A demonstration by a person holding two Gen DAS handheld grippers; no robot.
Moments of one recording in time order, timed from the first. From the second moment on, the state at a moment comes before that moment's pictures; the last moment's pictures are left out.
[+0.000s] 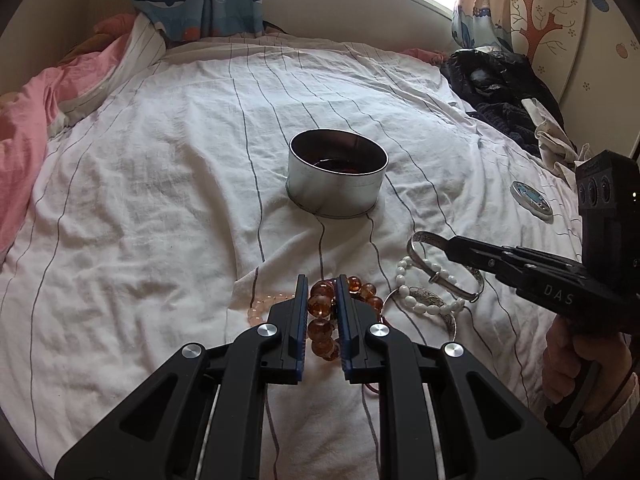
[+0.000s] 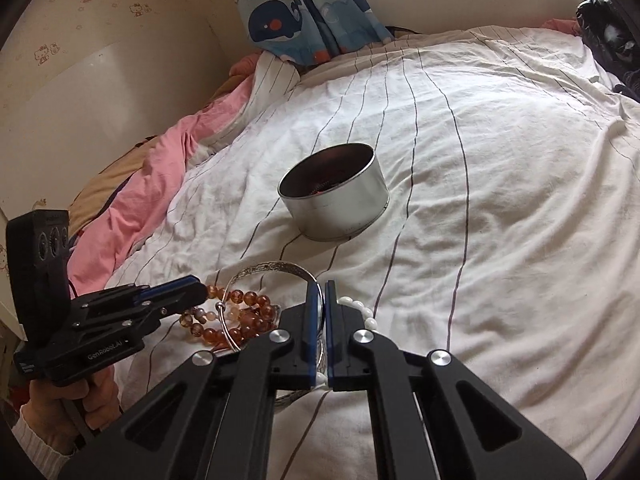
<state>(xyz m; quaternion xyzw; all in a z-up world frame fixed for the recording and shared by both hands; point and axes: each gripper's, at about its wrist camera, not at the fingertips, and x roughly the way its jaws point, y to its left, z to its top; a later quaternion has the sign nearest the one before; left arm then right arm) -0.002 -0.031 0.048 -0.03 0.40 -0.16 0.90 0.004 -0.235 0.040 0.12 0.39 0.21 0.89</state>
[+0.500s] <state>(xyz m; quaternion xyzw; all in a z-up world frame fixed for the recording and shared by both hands) -0.006 -0.047 0.064 0.02 0.37 -0.14 0.92 0.006 -0.226 0.031 0.12 0.39 0.22 0.88</state>
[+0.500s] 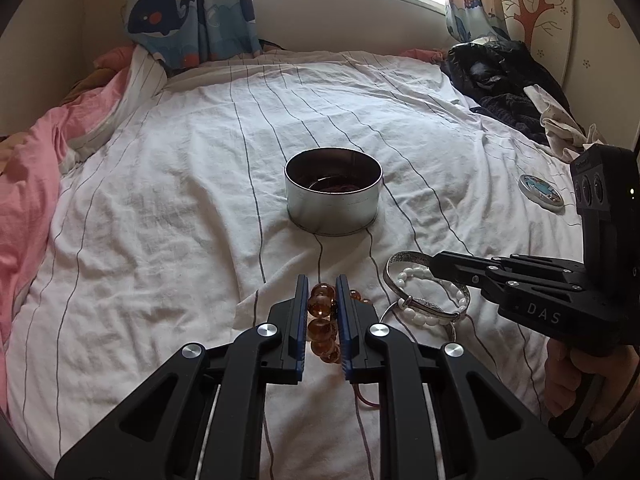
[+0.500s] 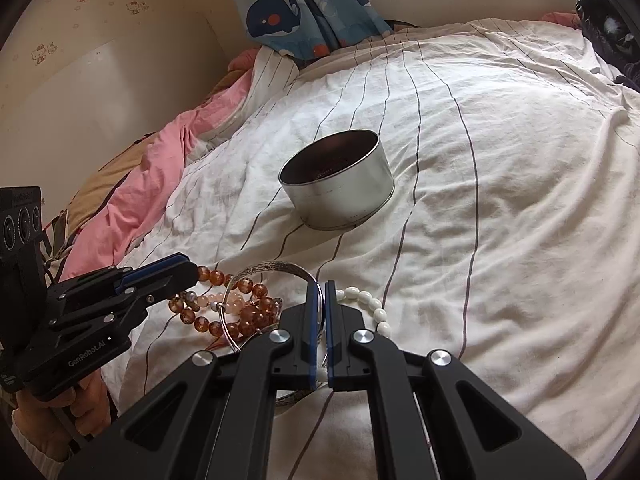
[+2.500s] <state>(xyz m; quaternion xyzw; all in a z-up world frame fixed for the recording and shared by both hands) -0.017 -0.035 0.110 -0.11 0.36 -0.27 0.89 0.004 -0.240 0.039 0.14 0.38 0.19 0.89</state>
